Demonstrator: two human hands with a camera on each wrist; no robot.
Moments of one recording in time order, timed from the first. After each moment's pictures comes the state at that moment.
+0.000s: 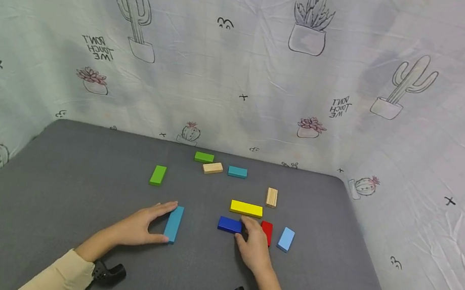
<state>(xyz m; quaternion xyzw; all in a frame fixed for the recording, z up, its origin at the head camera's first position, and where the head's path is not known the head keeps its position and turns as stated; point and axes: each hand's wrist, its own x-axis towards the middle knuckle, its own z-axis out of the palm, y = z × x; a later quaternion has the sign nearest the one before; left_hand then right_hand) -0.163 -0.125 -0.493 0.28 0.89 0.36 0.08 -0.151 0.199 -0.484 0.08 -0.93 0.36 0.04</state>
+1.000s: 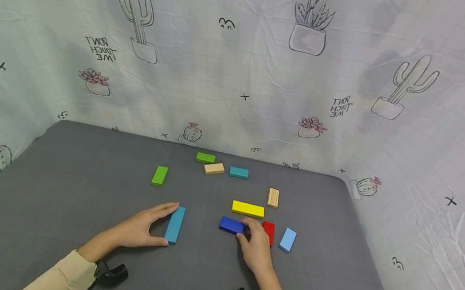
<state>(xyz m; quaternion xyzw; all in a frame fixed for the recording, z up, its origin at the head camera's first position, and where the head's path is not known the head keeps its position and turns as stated) -0.161 -0.127 -0.500 0.30 0.88 0.35 0.06 -0.150 0.199 -0.490 0.07 -0.92 0.37 0.07</state>
